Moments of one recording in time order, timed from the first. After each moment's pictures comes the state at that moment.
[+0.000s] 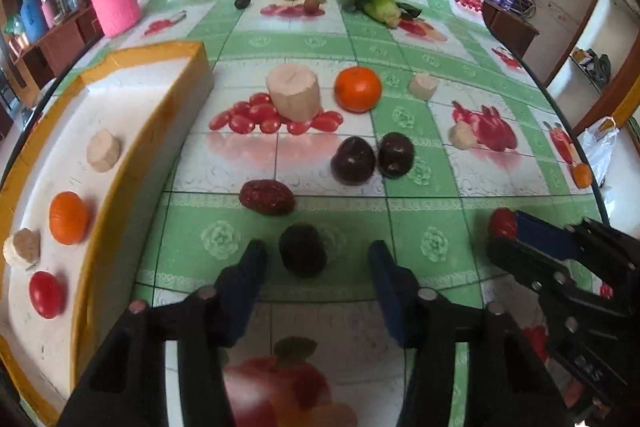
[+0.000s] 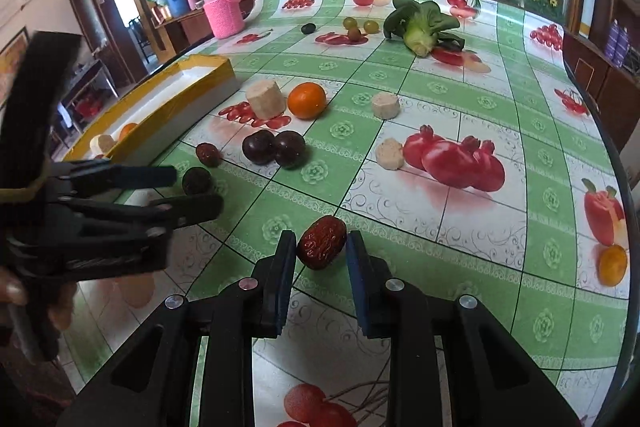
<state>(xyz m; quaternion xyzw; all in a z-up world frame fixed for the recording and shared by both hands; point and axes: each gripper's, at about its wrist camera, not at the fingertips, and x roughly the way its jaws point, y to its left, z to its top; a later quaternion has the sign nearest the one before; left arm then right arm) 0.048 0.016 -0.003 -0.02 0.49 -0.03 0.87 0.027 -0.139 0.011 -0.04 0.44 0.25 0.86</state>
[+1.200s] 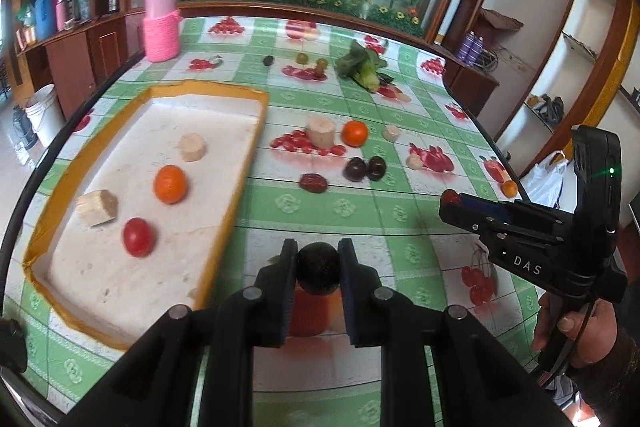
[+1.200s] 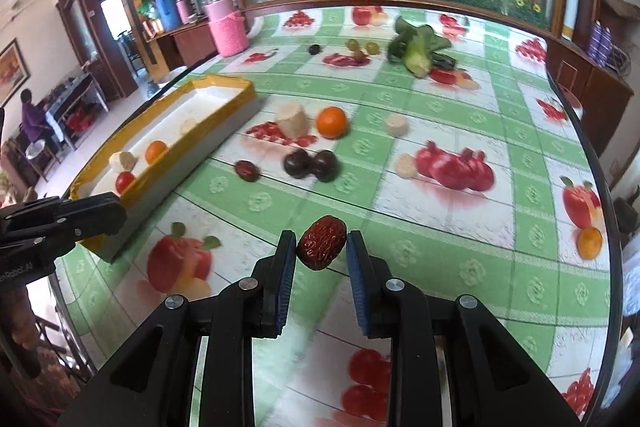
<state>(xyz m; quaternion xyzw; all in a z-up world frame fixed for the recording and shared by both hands) -0.051 0.091 0.062 -0.09 0.41 -0.08 0.90 -0.007 -0.102 0.052 -0.05 0.42 0.23 0.88</state>
